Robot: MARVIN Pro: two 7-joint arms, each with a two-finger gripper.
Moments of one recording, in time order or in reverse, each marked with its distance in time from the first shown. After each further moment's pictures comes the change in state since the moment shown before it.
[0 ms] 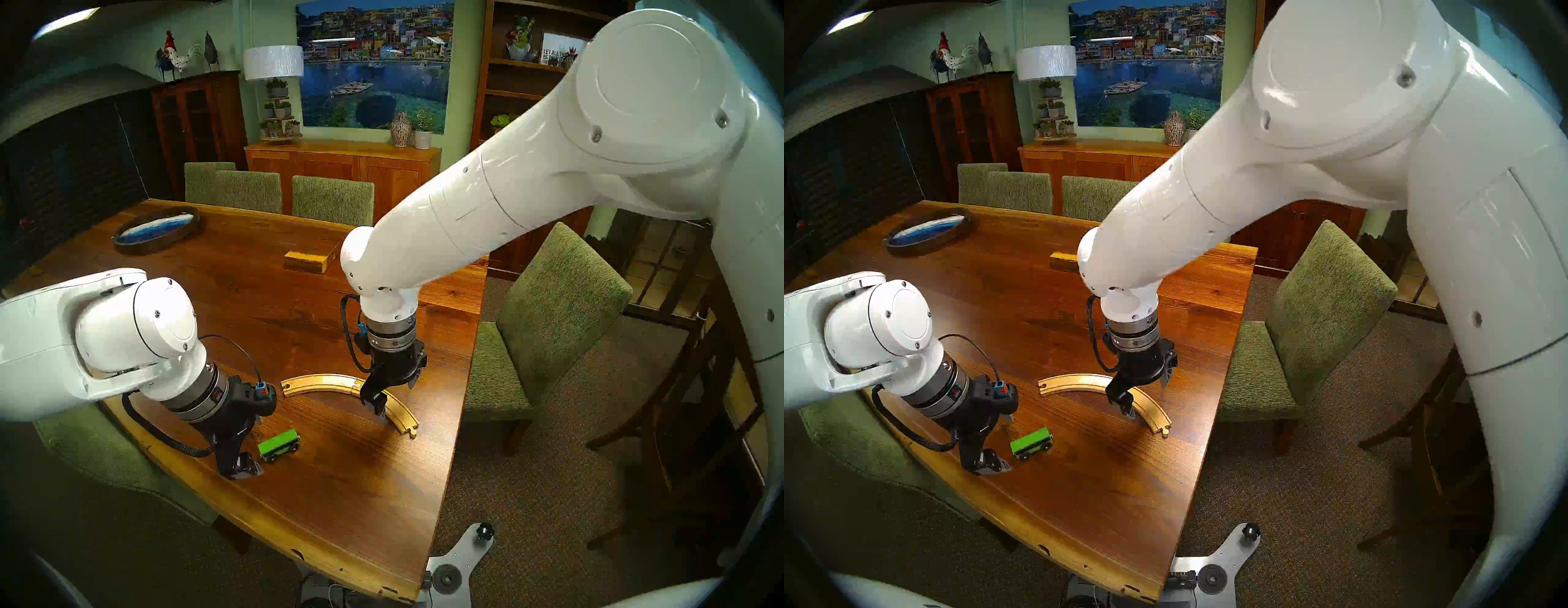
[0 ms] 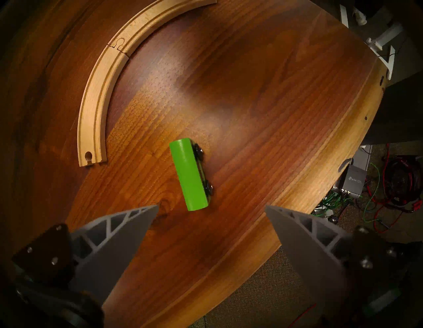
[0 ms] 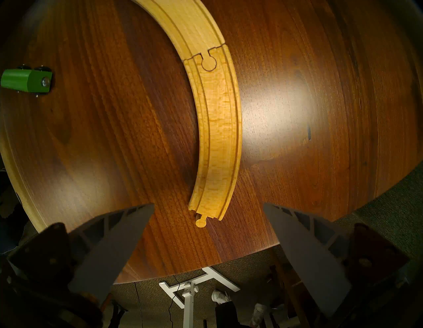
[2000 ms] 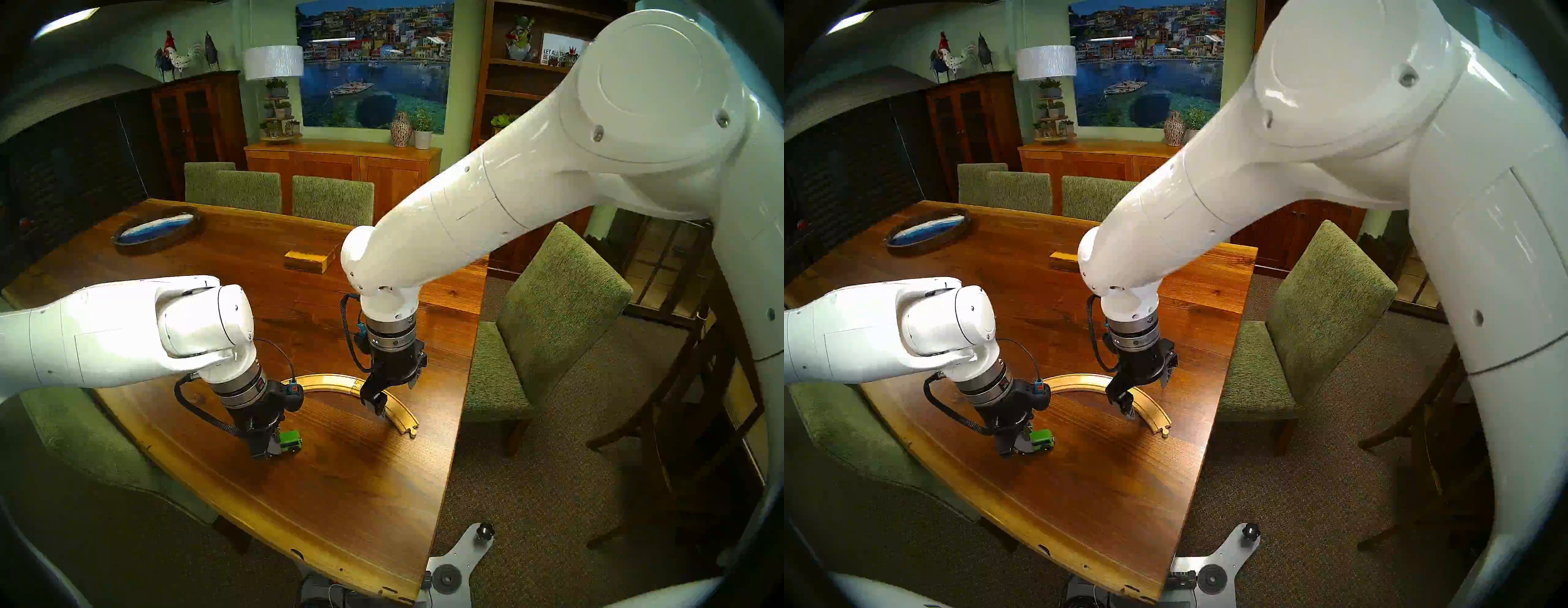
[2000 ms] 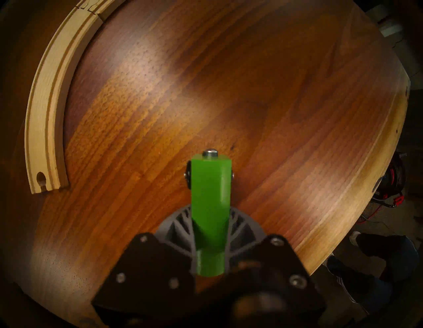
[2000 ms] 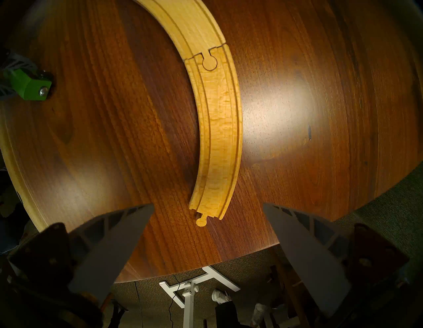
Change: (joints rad) left arm 0.012 -0.321 0.104 0.336 -0.082 -0.018 -0.007; right arm 0.000 0.004 0.004 -0.001 -0.006 0.004 0.003
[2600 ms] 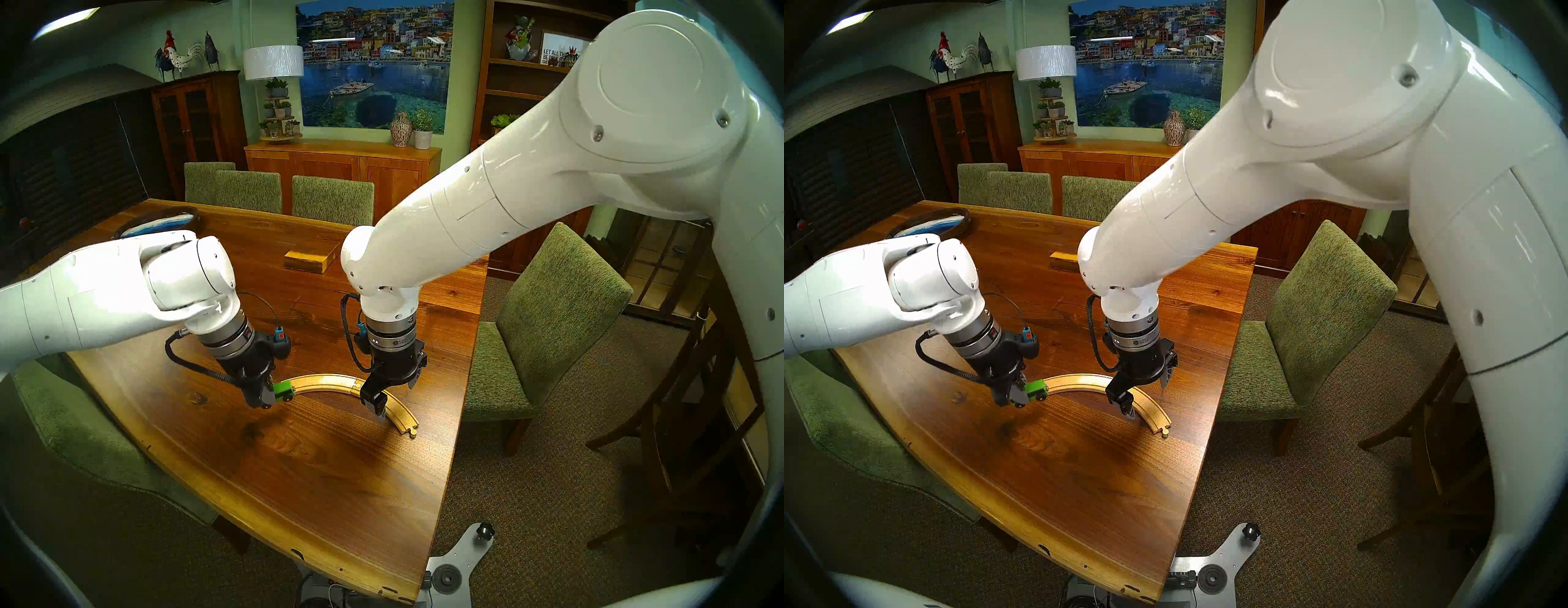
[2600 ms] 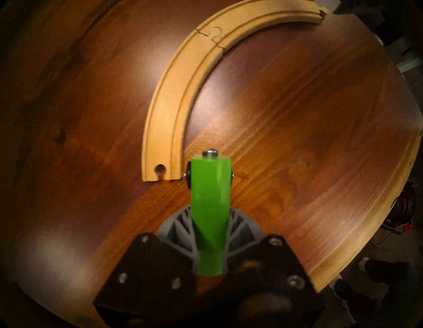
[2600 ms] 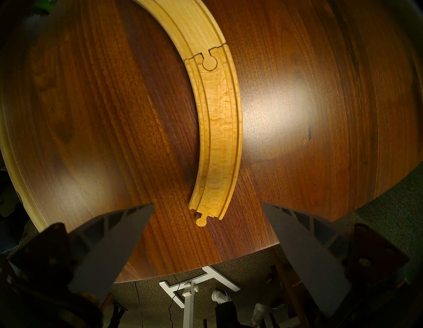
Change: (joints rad) left arm -0.057 -0.051 -0.069 0.205 -0.015 -0.039 -0.038; right arm 0.000 0.000 0.000 0.000 -0.001 0.000 0.000
